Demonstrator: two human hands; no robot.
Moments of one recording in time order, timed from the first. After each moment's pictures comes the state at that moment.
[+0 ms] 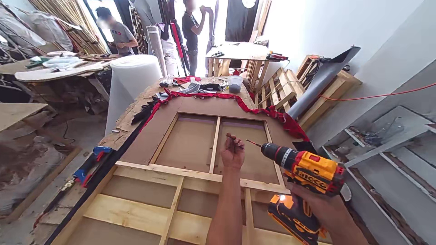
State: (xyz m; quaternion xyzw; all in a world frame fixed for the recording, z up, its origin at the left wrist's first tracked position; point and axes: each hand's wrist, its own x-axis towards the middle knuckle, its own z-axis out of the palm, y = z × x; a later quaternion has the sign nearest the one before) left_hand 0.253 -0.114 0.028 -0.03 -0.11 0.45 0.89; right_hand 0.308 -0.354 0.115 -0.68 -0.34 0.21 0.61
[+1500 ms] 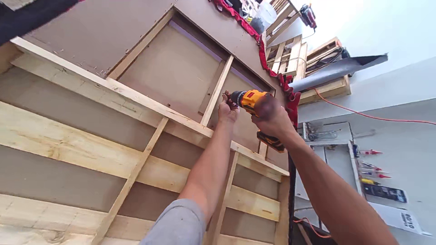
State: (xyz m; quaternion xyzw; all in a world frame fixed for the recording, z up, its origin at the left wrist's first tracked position) left_hand 0.289 -0.062 -0.066 -0.23 0.09 0.47 0.85; right_hand 0.329 -0.149 0.098 -0.83 -0.54 0.09 -0.02
